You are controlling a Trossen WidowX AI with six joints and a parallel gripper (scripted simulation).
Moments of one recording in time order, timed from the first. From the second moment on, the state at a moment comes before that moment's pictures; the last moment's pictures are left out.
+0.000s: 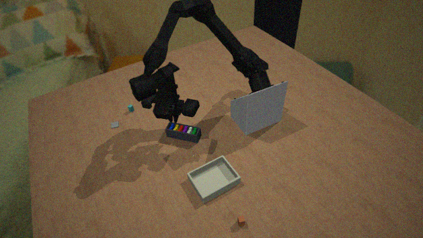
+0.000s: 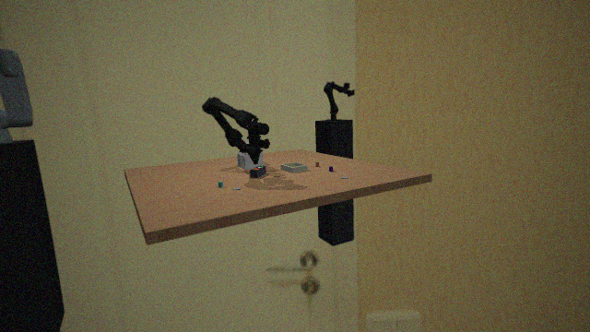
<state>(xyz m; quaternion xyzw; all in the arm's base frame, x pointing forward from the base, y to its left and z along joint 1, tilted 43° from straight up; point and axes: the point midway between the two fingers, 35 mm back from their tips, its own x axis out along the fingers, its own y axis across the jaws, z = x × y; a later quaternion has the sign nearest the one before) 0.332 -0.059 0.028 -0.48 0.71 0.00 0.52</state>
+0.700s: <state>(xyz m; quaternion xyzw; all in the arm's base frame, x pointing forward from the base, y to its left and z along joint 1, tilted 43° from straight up) 0.330 -0.073 0.013 -0.48 0.71 0.00 0.51</state>
